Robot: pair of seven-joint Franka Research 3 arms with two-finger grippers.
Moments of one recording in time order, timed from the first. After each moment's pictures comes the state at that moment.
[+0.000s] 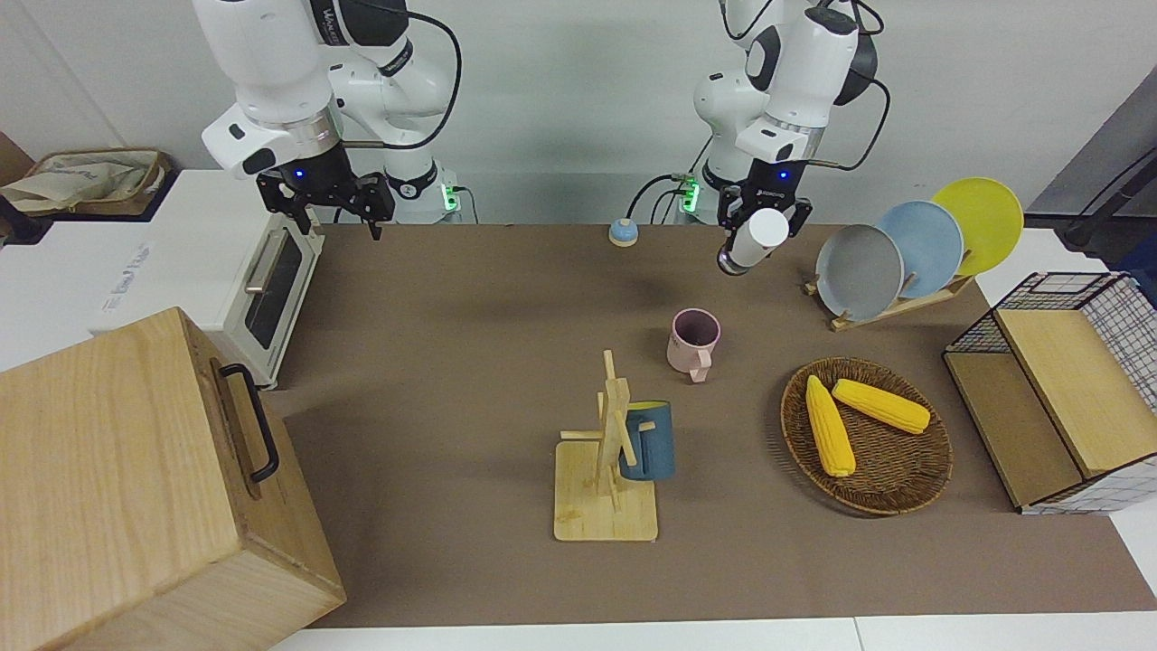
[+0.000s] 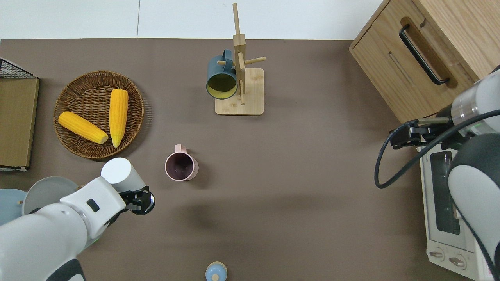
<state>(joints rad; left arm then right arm) 0.09 -0.55 -0.36 -2.53 -0.36 2.24 0.15 -0.08 0.08 0.16 -1.43 0.02 1.42 0.19</state>
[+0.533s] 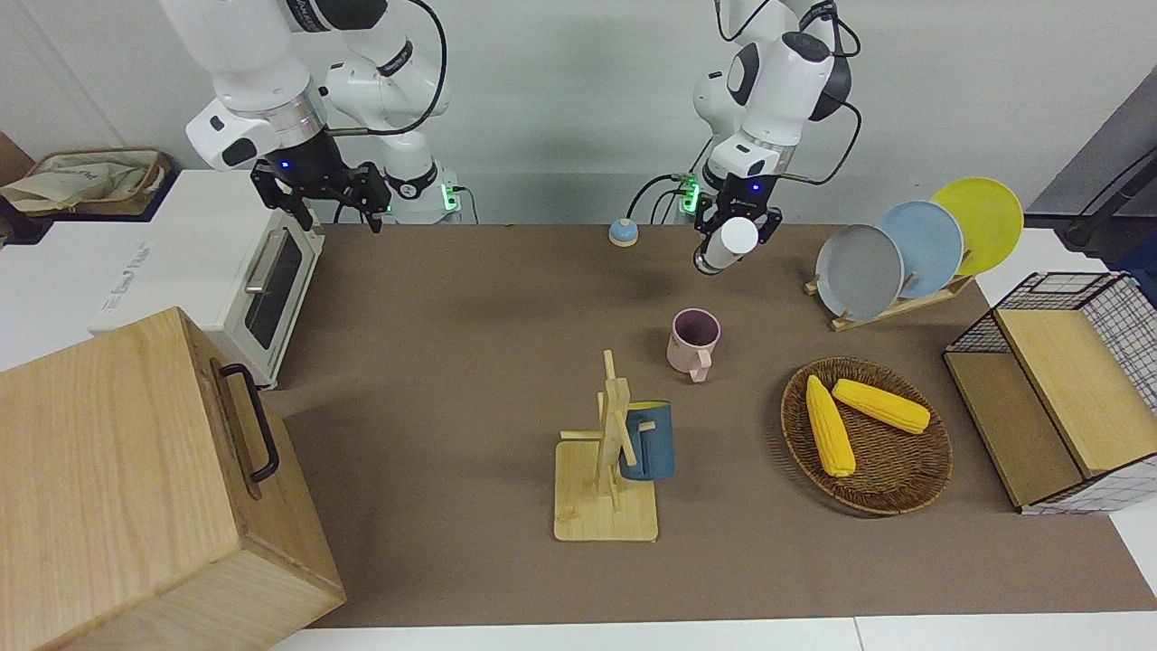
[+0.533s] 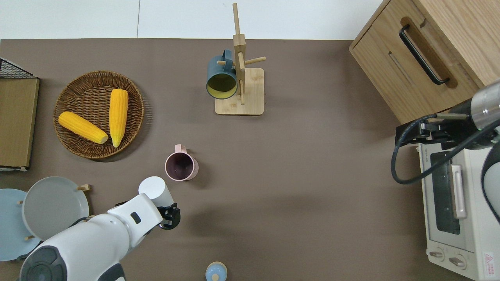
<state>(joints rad) 0.08 -0.41 -0.47 -2.56 -0.42 2.37 0.15 -0.07 0.07 0.17 -1.43 0.02 1.42 0.19</state>
